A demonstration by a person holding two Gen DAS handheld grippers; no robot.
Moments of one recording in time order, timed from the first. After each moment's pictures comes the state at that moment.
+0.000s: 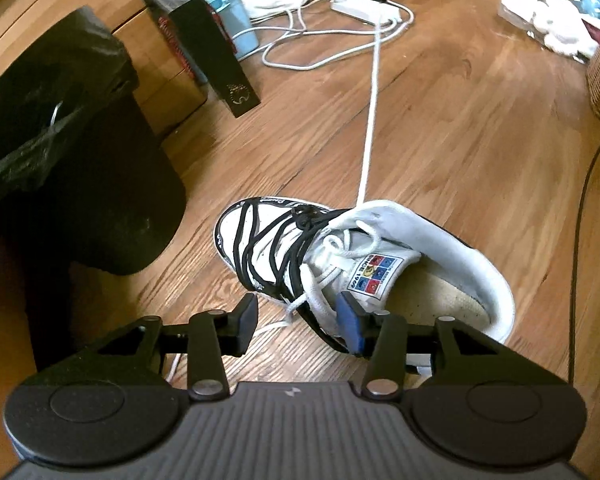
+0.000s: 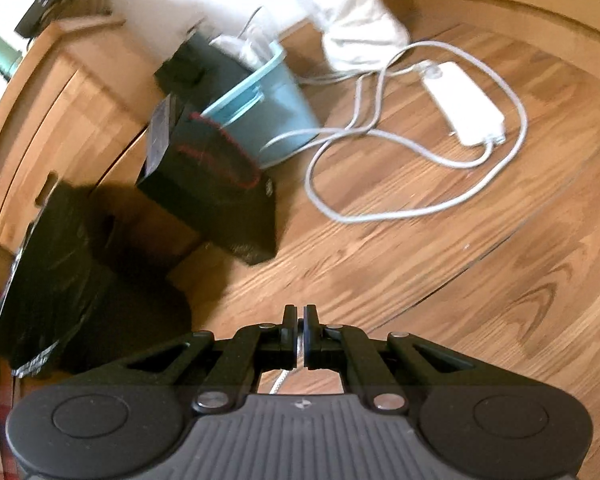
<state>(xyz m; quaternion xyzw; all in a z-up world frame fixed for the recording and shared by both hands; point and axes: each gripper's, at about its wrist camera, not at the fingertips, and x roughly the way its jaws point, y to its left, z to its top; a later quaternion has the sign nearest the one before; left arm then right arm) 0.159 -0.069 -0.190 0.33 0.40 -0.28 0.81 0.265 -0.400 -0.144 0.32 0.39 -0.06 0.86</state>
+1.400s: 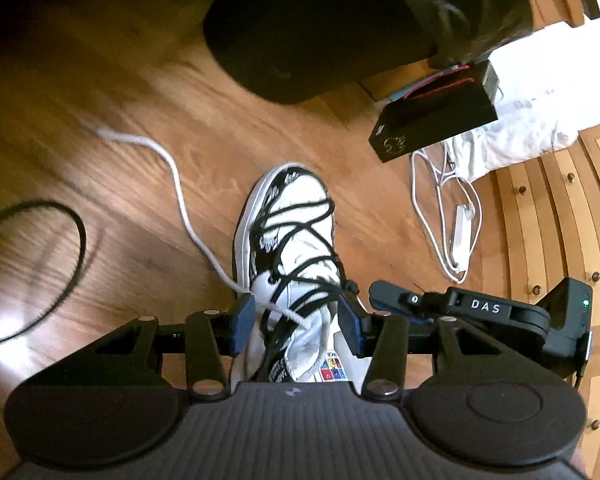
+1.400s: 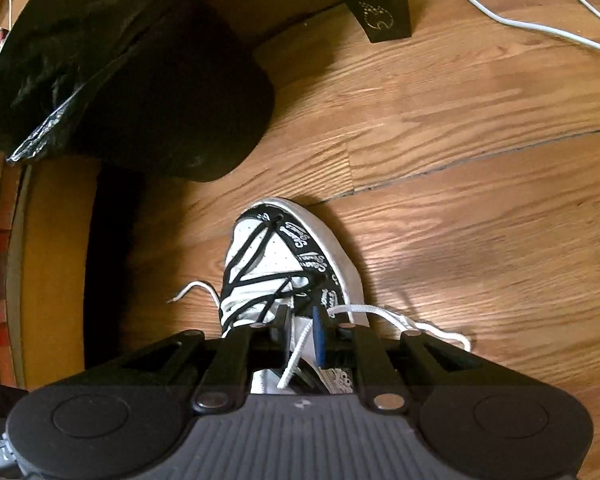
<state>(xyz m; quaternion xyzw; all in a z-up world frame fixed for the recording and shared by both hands) 0.222 0.055 -0.241 -0.36 0.54 -0.13 0.75 0.286 -0.242 -0.222 0.26 0.58 0.12 0.77</state>
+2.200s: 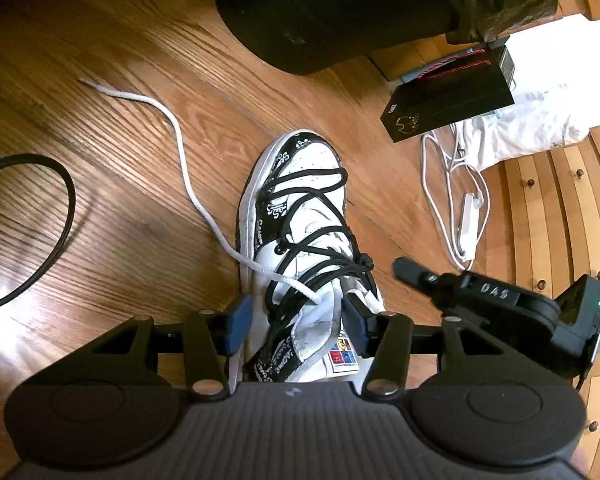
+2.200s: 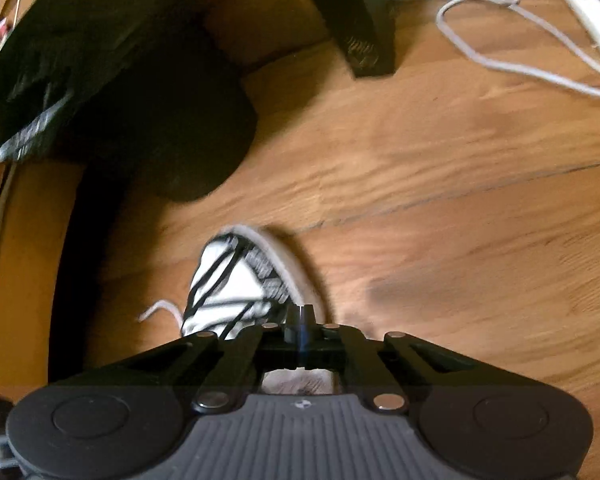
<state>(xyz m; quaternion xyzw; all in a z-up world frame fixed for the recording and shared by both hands) 0.215 0.044 -0.256 -0.36 0.56 -0.13 0.74 0.282 -0.255 -0.221 0.22 0.53 0.07 0.81</state>
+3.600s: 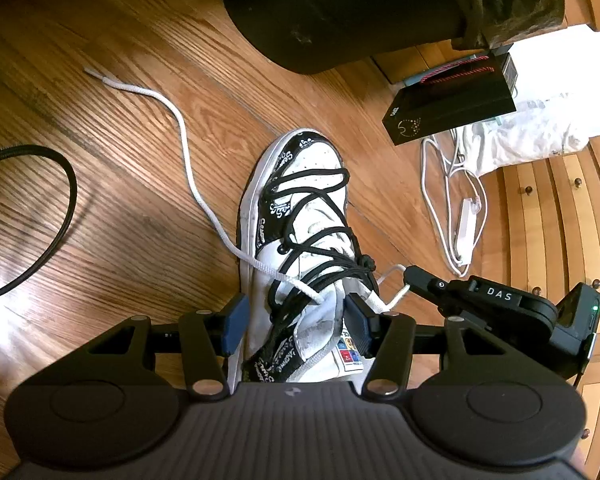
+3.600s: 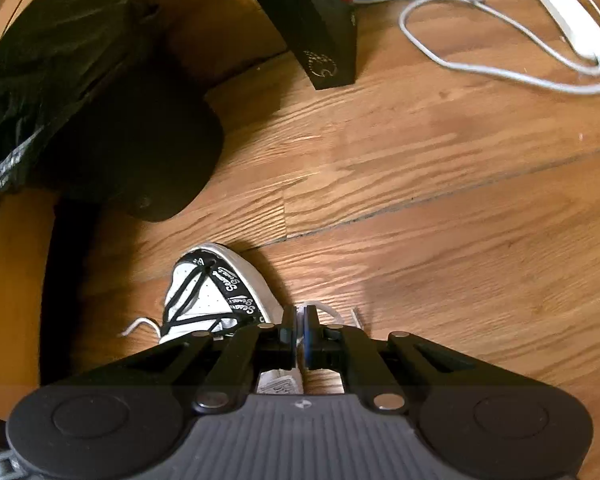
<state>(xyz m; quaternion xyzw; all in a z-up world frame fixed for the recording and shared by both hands) 0.214 0.047 -0.260 -0.37 0.56 -0.12 0.73 0.278 -0.268 -0.219 0.24 0.54 0.05 0.80</state>
